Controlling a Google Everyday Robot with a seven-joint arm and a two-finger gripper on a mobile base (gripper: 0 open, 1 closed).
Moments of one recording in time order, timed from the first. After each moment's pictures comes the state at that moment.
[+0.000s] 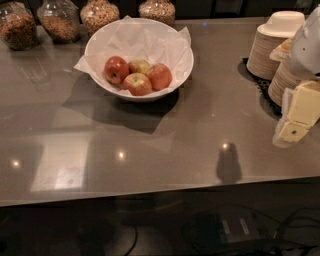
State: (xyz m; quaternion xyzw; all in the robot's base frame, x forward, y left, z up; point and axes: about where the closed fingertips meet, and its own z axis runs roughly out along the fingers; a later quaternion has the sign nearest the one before) arm 0.438 -0.217 0.976 -0.60 0.78 -0.03 0.16
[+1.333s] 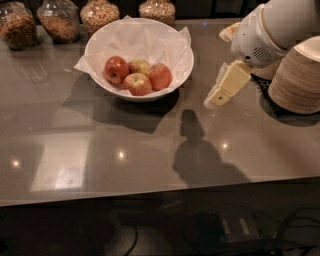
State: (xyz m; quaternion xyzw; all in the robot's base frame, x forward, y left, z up) arm 0.549 -0.133 0.968 -0.59 0.74 0.05 0.34
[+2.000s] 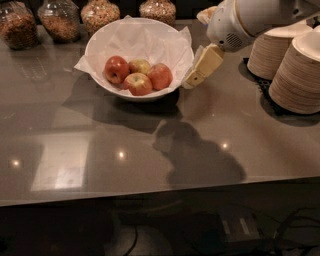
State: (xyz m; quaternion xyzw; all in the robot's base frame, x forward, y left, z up) arm 0.606 -0.089 0.985 -0.60 0.69 0.06 0.40
